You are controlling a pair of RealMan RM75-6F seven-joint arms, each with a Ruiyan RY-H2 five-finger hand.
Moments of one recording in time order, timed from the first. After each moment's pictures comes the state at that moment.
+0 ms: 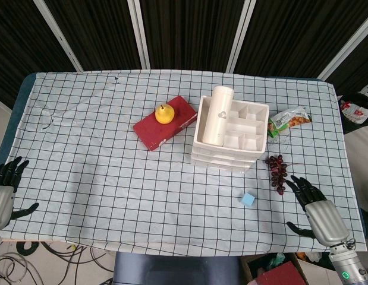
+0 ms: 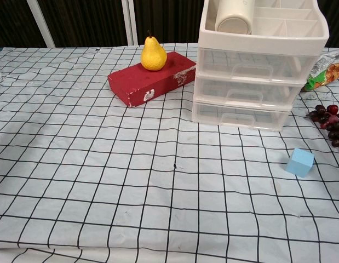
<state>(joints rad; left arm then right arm) -0.11 -1.12 -0.05 -1.64 1.46 1.46 0.06 0.16 -1.05 -0.06 -1.75 -1.66 1.44 0.01</state>
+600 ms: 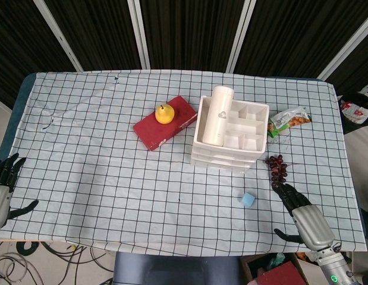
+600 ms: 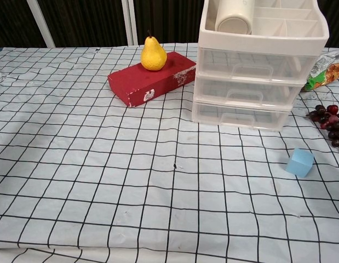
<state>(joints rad) -0.10 -1.14 -0.06 -1.60 1.54 1.54 -0.03 0.16 -1.06 -0.08 -1.82 -1.66 1.39 0.01</state>
